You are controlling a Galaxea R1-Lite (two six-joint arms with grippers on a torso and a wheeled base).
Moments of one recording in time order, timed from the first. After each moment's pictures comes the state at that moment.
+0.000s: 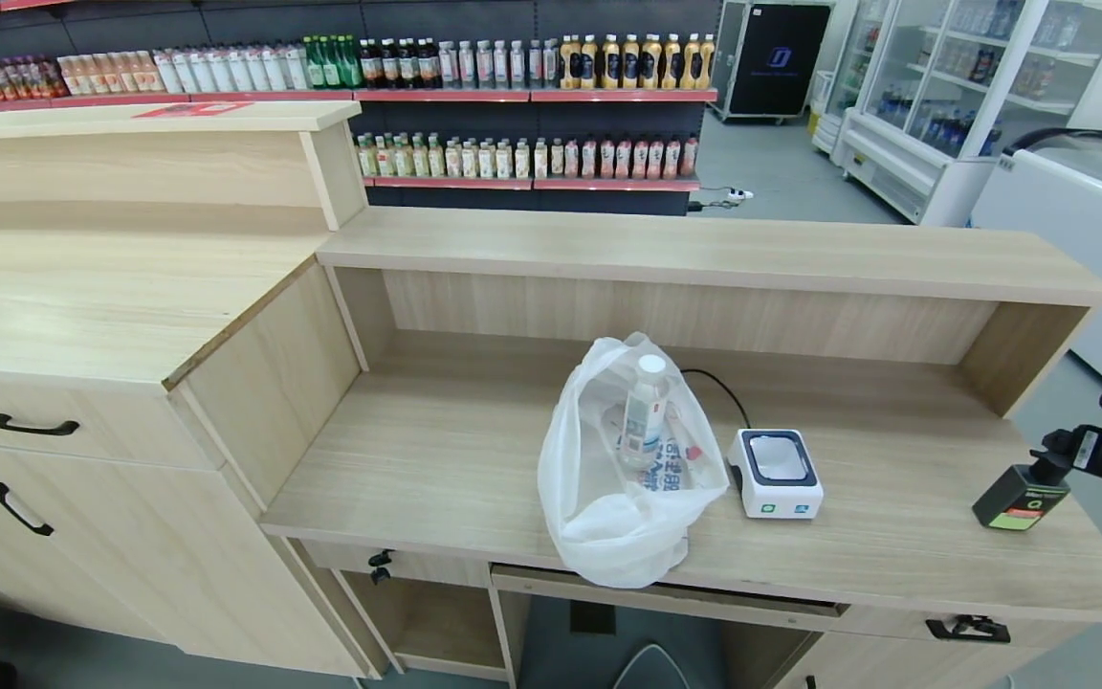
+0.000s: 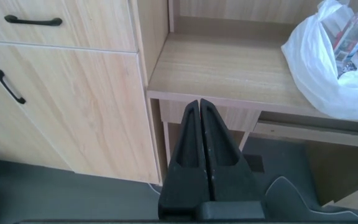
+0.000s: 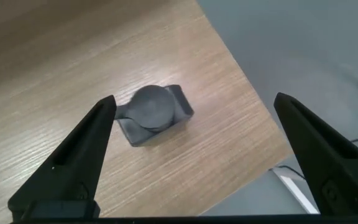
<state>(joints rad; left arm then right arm) 0.00 0.00 0.00 0.00 0.01 0.00 -0.55 2.13 -1.02 -0.61 -0.06 0.02</state>
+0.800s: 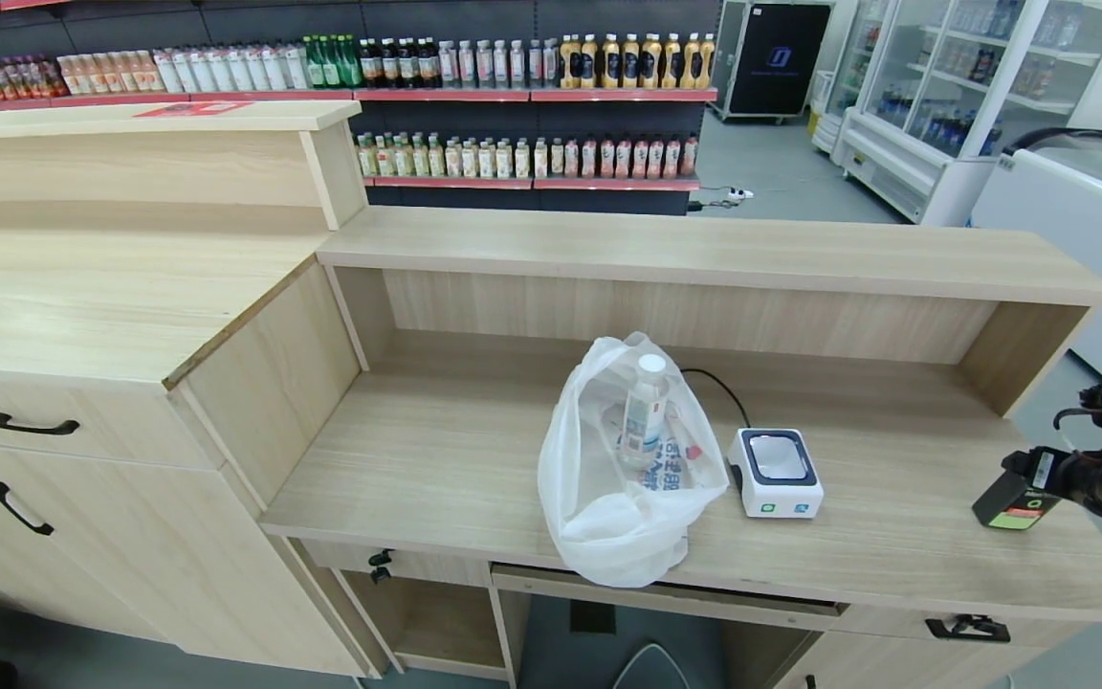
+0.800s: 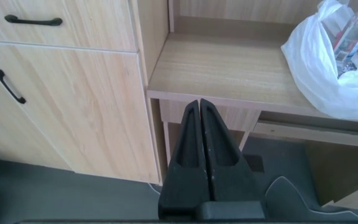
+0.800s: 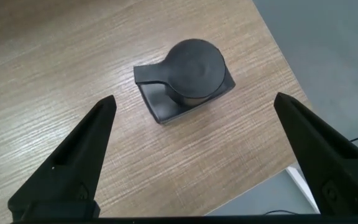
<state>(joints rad) 0.00 0.00 0.00 0.00 0.01 0.00 -0.50 2.21 -1.00 -0.63 -0.07 0.02</state>
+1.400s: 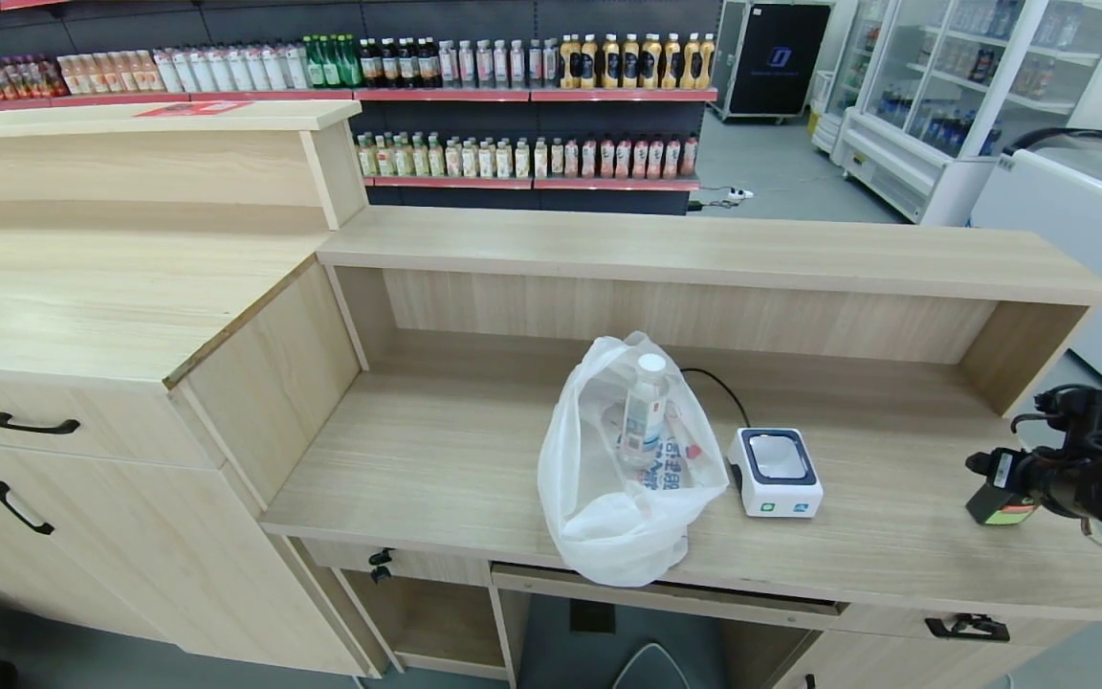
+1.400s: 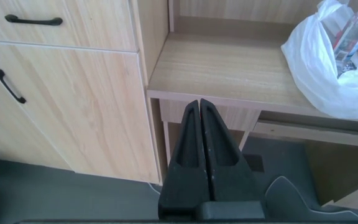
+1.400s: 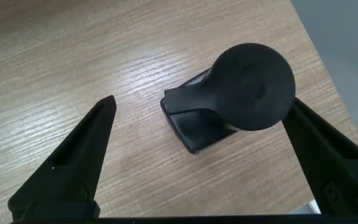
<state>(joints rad) 0.00 0.00 0.00 0.00 0.01 0.00 -0.44 2.33 -1.09 -0.67 -0.07 0.02</state>
